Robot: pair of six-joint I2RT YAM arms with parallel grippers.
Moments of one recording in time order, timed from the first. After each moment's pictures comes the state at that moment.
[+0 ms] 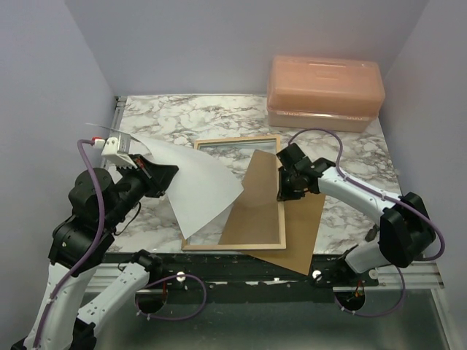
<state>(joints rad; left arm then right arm) -0.46 0.61 1.21 -0.74 0.06 -0.59 0.63 1.47 1.01 -0.68 0.07 0.61</state>
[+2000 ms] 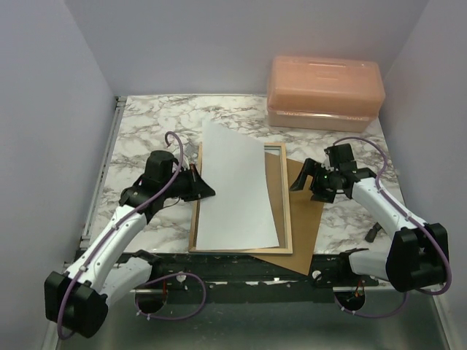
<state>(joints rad) -0.39 0.90 0.75 -0.40 0.52 -0.61 0.18 1.25 0.79 -0.55 -0.28 0.55</state>
